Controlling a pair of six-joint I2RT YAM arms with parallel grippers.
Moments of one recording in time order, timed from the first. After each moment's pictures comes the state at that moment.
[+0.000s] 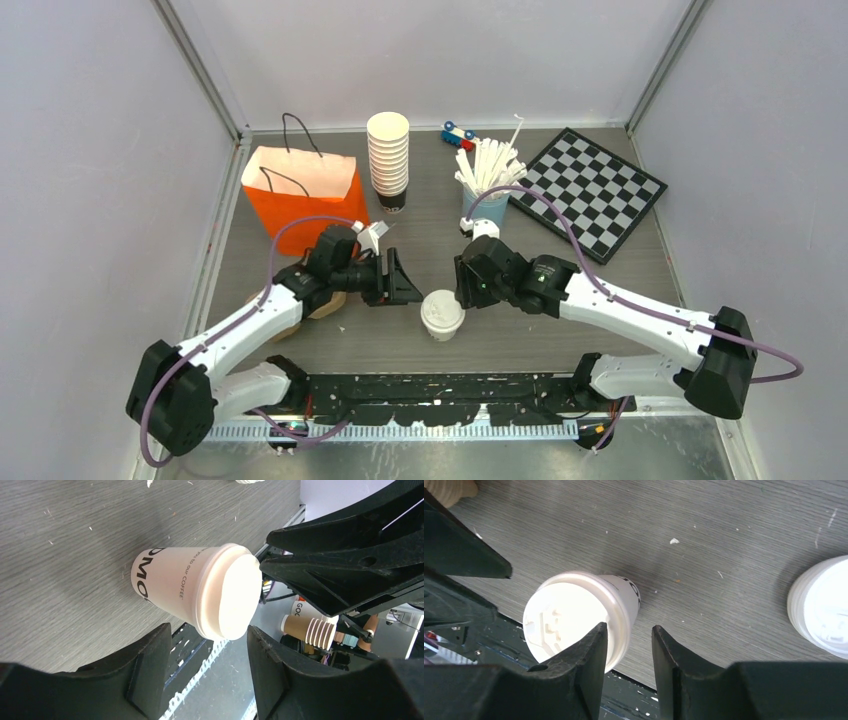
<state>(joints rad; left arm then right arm) -0.57 1.07 0.64 -0.24 0.62 -0.79 0.99 1.19 0.96 -0.66 0.22 0.63</state>
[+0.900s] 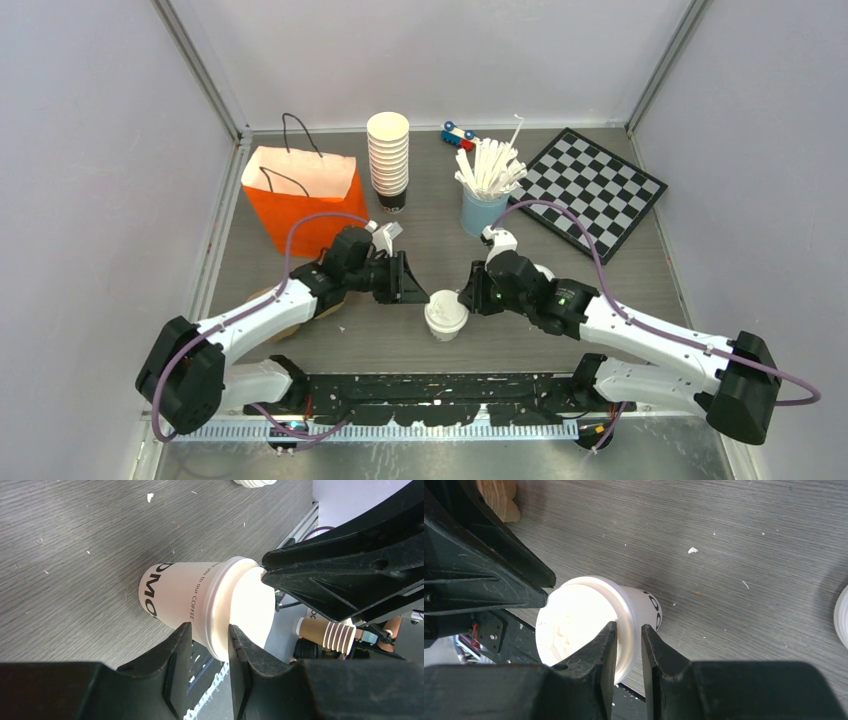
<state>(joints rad) -0.65 1.20 0.64 -0.11 0.55 -0.77 0.95 1.02 0.70 -0.39 0.14 0.69</state>
